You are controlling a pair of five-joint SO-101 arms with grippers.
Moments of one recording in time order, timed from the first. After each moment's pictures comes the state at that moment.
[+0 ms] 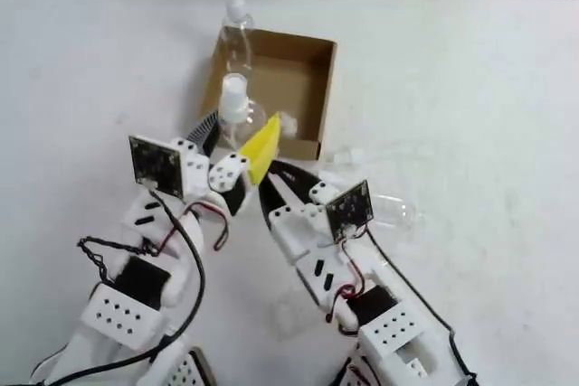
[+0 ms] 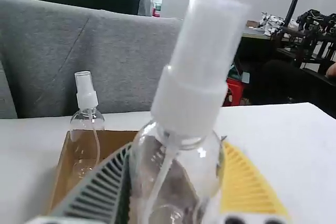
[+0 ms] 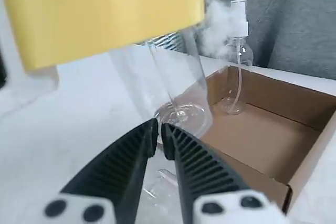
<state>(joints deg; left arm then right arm) 20.5 -67.9 75.5 7.4 11.6 -34.9 -61.0 94.8 -20.2 -2.9</state>
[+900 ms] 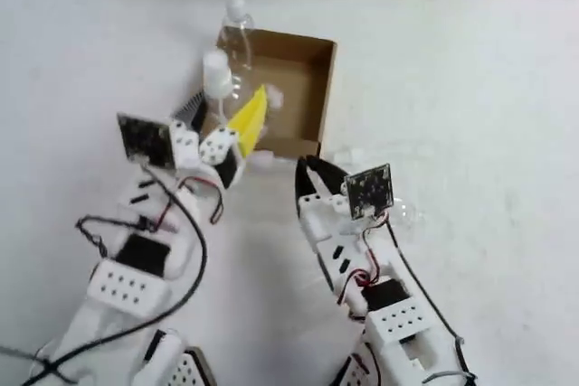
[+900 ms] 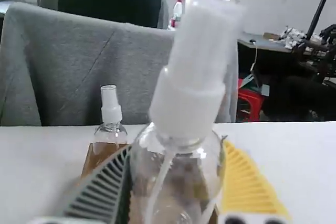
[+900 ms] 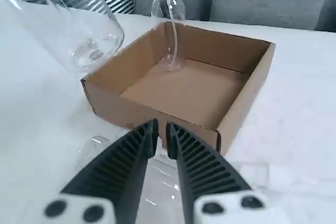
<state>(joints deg) 13.6 -56.5 70.3 -0.5 11.8 -23.6 -59.9 95.8 -12.1 -2.9</state>
